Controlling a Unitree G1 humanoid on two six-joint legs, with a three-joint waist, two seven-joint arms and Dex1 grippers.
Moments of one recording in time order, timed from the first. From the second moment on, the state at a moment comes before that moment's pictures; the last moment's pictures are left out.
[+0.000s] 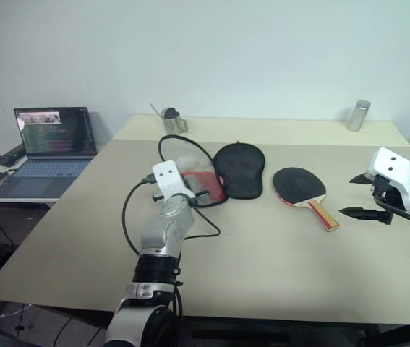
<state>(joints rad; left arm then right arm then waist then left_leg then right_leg) -0.76 -0.11 0.19 0.28 -0.16 0.54 0.31 -0.54 -1.17 -0.08 0.08 0.22 0.44 1.26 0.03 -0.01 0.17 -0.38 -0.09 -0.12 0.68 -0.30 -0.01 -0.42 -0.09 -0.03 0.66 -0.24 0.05</state>
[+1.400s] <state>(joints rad) -0.68 0.20 0.01 0.19 -0.12 0.75 -0.13 -0.56 -1.16 -0.06 0.09 0.22 0.44 1.26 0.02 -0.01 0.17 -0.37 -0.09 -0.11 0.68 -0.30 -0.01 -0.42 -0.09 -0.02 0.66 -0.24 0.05</state>
